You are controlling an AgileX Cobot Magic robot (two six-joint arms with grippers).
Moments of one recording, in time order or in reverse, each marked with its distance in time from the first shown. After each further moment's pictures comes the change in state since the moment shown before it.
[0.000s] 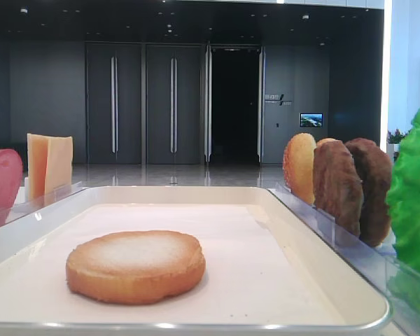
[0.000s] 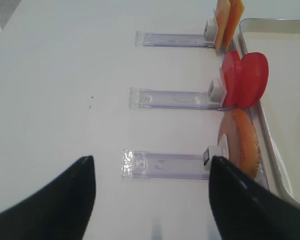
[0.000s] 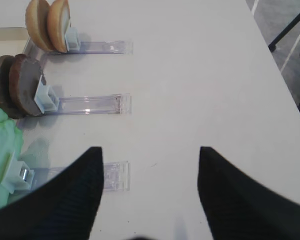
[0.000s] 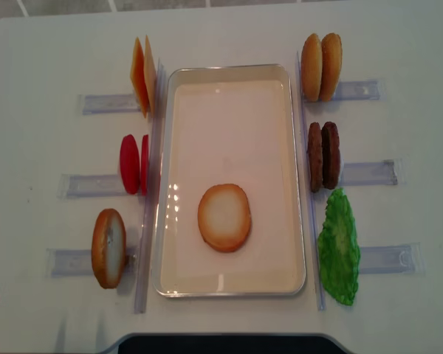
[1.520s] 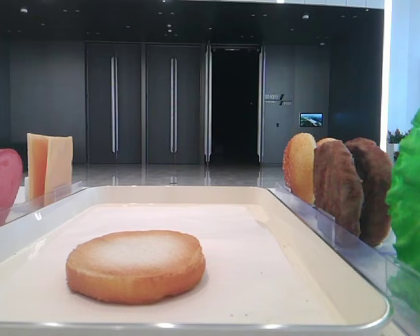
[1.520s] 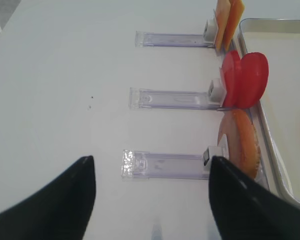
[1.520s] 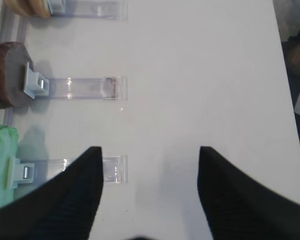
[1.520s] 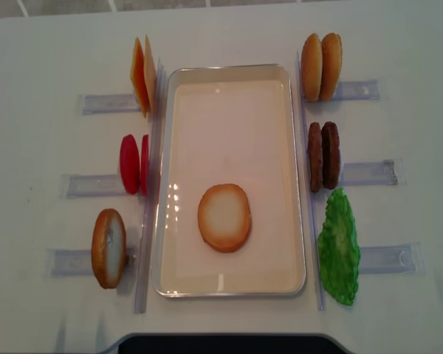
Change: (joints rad) left arm 0.000 0.000 0.000 0.000 0.000 0.000; right arm 0.000 0.695 -0.395 -0.001 0.076 -0.003
